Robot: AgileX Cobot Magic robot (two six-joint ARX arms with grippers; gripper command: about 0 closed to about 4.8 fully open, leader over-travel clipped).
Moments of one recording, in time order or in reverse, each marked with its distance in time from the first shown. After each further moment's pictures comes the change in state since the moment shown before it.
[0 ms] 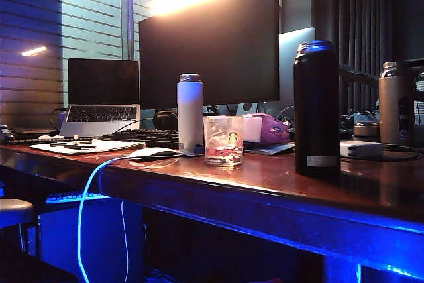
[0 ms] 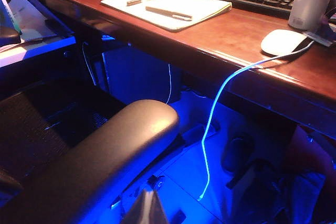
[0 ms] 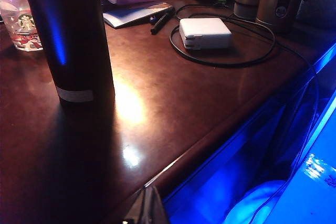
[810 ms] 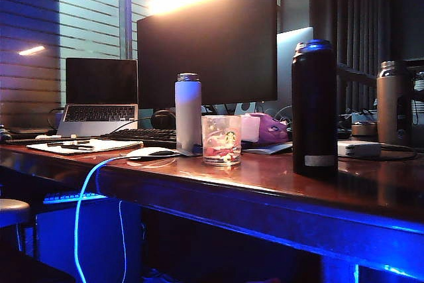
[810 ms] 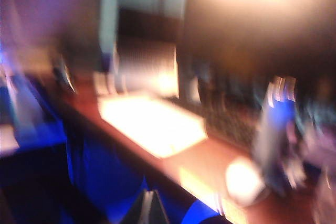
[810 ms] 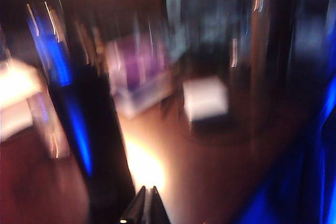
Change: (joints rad) left arm -0.001 0.016 0.238 0.133 -0.018 -0.146; right arm 0.002 0.001 0.109 0.114 0.005 0.164
